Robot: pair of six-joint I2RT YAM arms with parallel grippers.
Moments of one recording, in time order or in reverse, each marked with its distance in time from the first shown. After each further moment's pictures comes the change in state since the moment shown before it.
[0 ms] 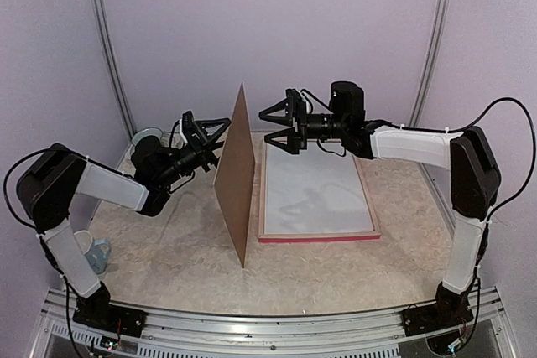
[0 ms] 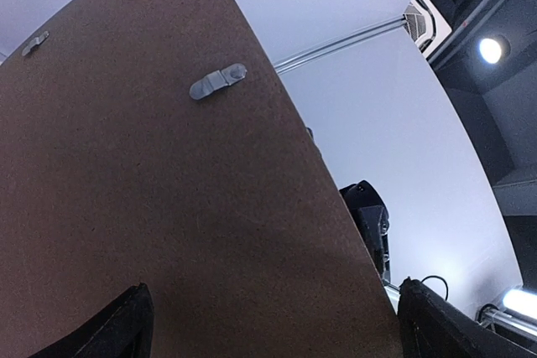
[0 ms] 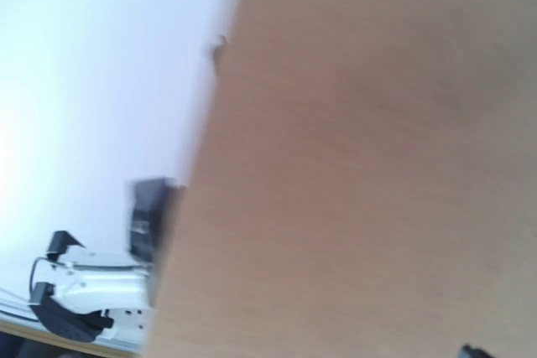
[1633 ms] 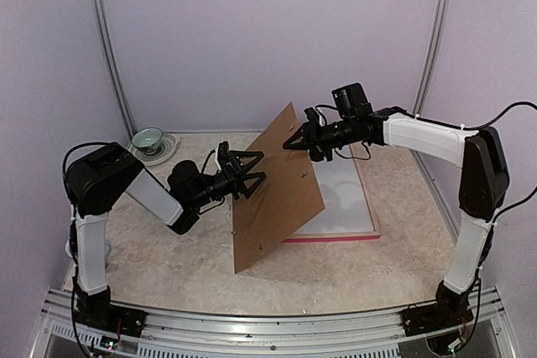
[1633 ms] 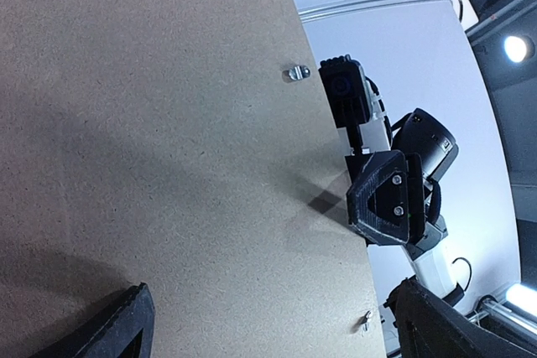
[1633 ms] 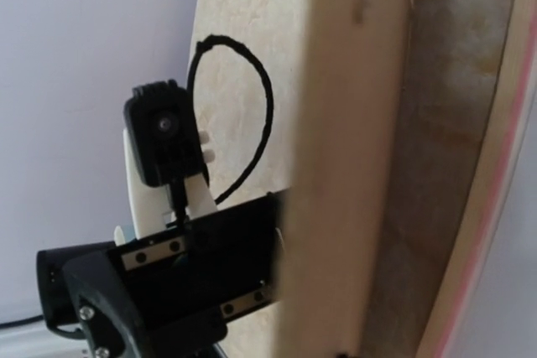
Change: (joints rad) left arm -0.143 0.352 0.087 0.193 -0.023 -0.098; right arm -0.047 -0.062 0.094 -0.687 0.201 -0.301
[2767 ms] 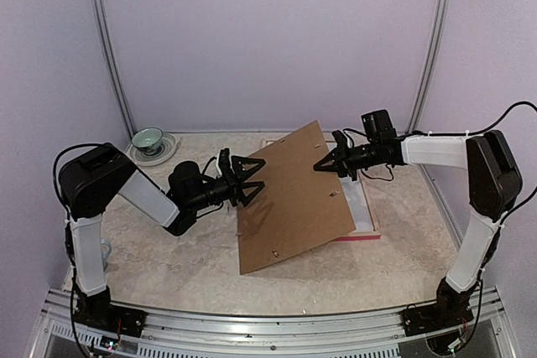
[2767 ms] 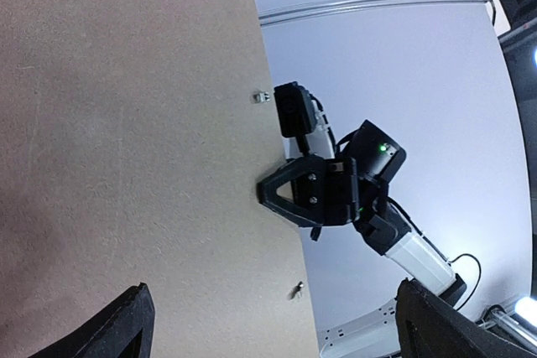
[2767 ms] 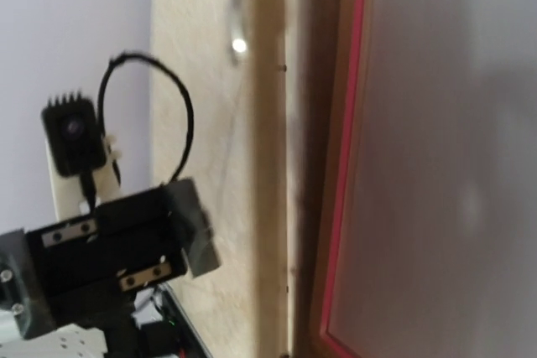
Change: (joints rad) left arm -0.014 -0.050 -0.044 -0.130 -0.004 0.013; right arm -0.171 -0.059 -0.307 0.146 -0.136 -0.042
